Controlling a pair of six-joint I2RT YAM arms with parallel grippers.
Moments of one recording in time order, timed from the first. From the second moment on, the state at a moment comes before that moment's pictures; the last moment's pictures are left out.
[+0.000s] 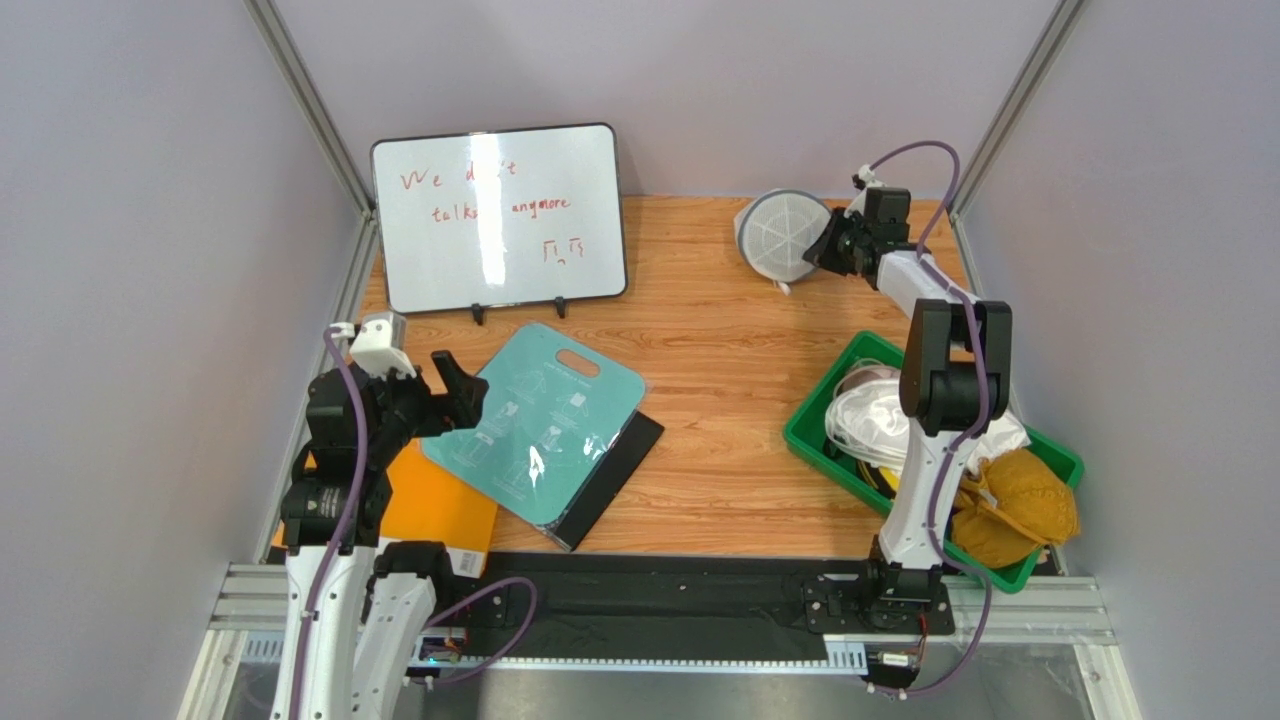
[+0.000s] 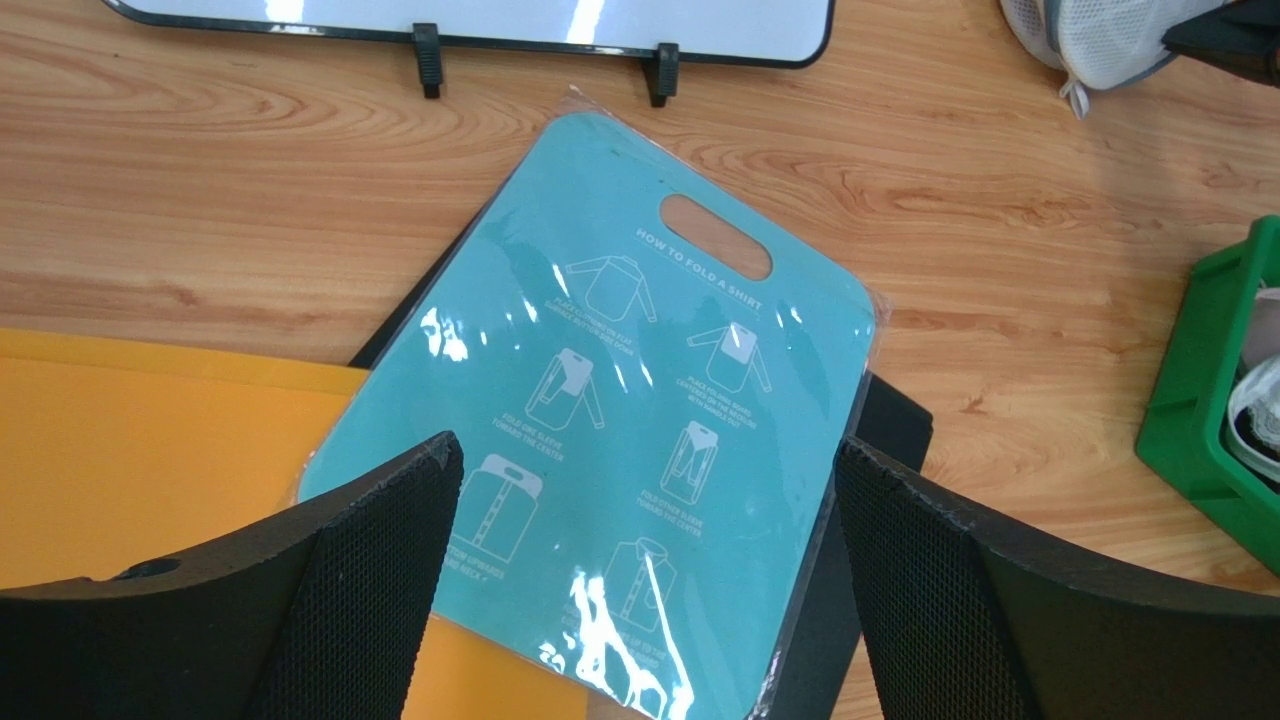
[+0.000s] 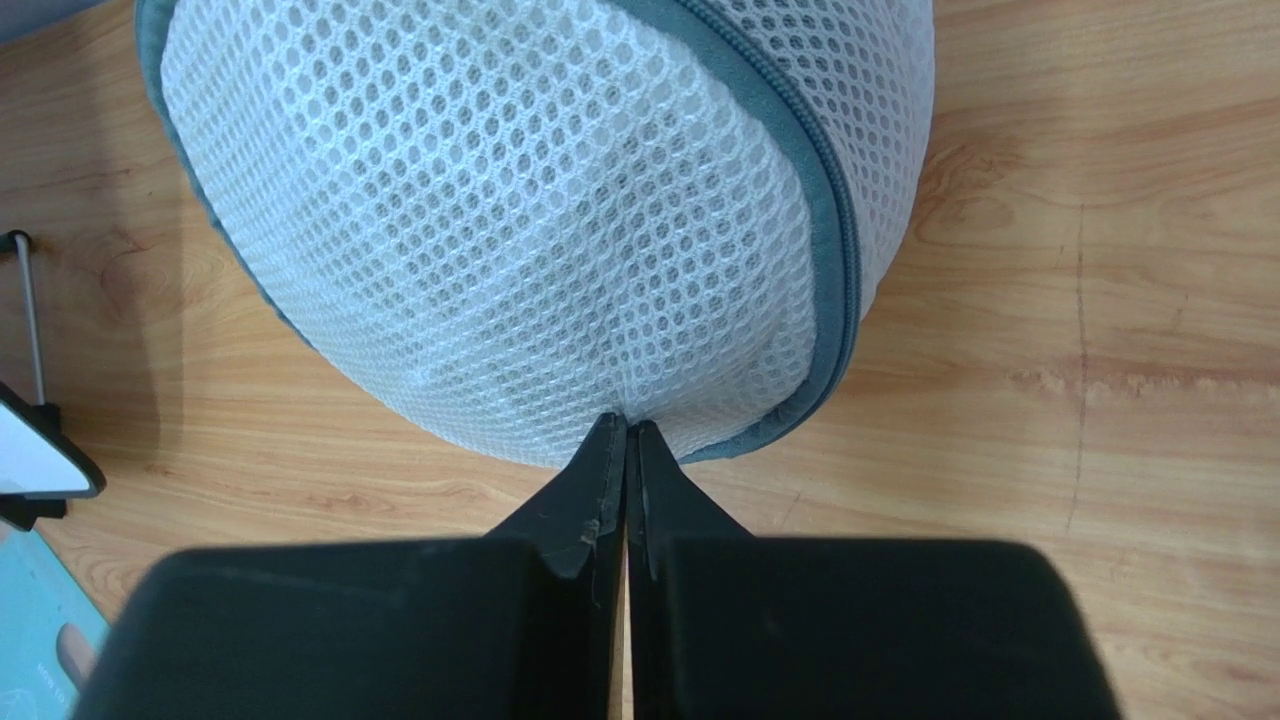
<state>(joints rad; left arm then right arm) 0.02 0.53 0.75 -0.64 0.23 -0.25 -0.05 2.12 1.59 -0.11 -0.31 0.32</state>
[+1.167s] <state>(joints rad) -0.19 0.55 0.70 -0.55 0.21 -0.35 0.35 1.53 1.02 -0.09 -0.39 0.41</state>
